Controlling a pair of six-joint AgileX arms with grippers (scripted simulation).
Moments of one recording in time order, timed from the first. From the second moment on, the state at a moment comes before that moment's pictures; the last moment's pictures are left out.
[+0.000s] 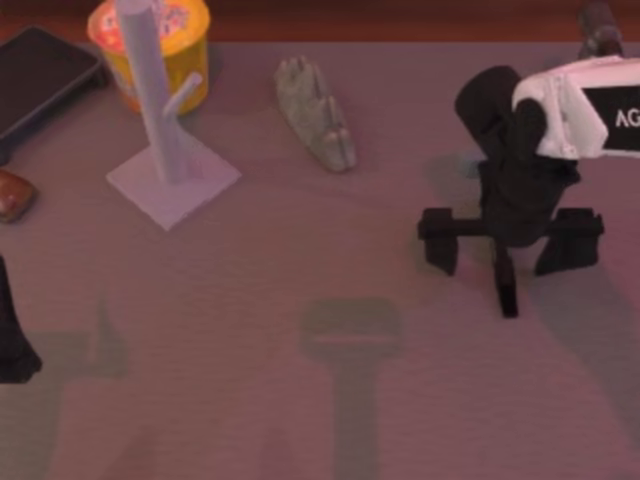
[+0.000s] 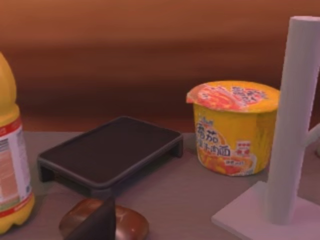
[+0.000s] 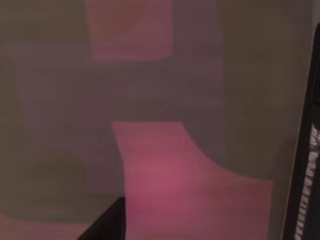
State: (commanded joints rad) left arm 0.00 0.00 0.00 0.00 0.00 0.00; right arm 0.38 2.21 1.44 -0.74 0.06 0.41
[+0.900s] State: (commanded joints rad) left arm 0.00 0.00 0.00 0.00 0.00 0.00; right arm 0.38 2.22 1.43 -0.72 0.06 0.41
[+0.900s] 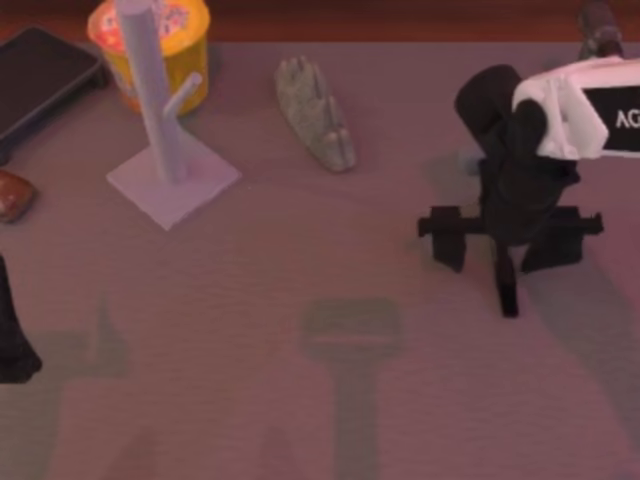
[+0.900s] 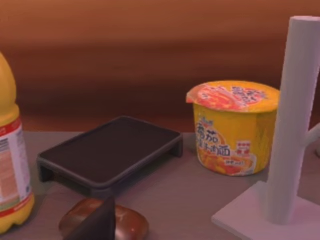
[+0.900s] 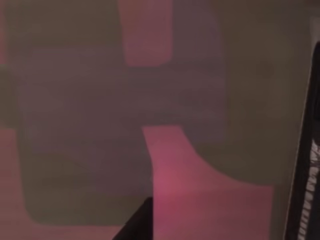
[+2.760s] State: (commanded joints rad) left arm 0.00 0.00 0.00 0.00 0.00 0.00; right arm 0.38 1.92 1.09 0.52 -0.30 0.11
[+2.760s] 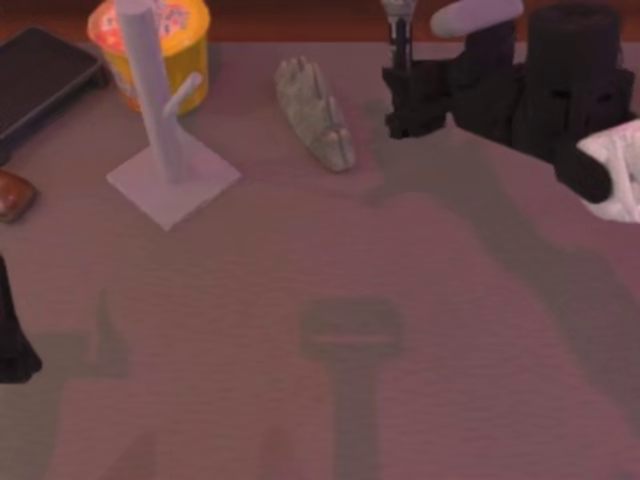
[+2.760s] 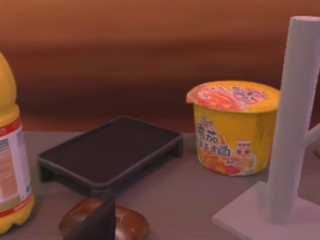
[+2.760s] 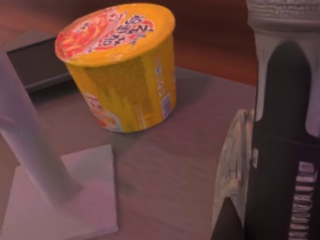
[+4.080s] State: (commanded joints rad) left arm 0.00 0.00 0.00 0.00 0.00 0.00; right arm 0.63 1.53 0.81 0.79 -0.15 0.03
